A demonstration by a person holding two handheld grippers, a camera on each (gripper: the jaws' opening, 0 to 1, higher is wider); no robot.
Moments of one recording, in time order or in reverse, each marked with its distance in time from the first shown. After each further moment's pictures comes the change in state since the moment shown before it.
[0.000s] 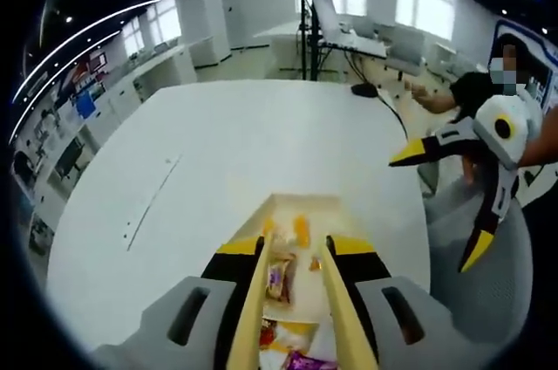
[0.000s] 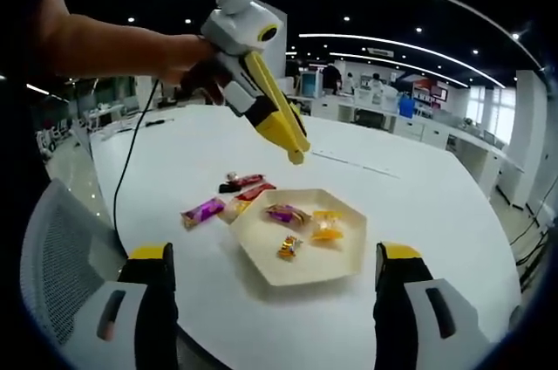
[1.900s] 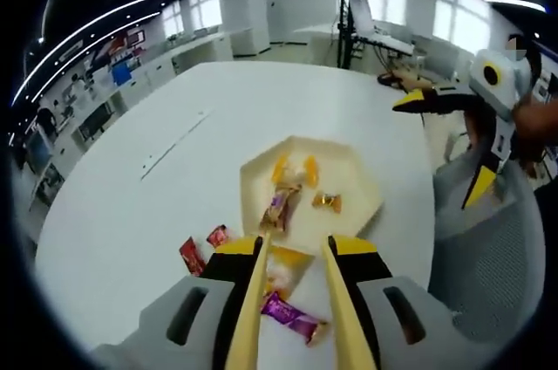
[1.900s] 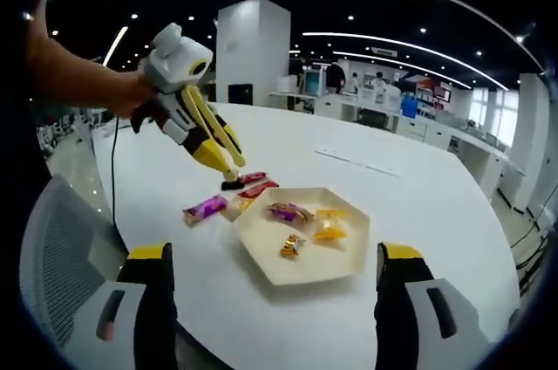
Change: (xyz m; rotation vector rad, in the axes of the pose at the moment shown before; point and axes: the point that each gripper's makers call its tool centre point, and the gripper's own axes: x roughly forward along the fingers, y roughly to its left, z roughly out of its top) left arm -0.039 -0.011 -0.100 -0.145 0.000 0.152; right arm 0.001 0.004 -0.002 -0.015 0.010 0.013
